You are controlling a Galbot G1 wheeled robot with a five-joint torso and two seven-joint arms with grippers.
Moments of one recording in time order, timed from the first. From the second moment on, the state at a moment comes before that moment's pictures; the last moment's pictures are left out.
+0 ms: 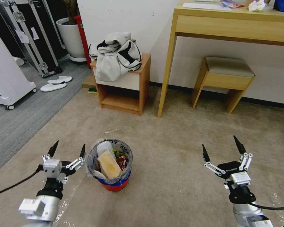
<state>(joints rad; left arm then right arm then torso) 1.75 -1.58 -0.83 -2.27 -0.07 -0.24 0.33 -1.70 1.56 0.85 2.10 0.02 0.71 -0.33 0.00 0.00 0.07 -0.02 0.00</state>
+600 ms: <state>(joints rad) 1.71 -1.61 -0.84 -2.24 -0.02 -0.39 0.40 -1.72 1.57 0.87 2.11 0.02 0.72 -0.32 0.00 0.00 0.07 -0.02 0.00</state>
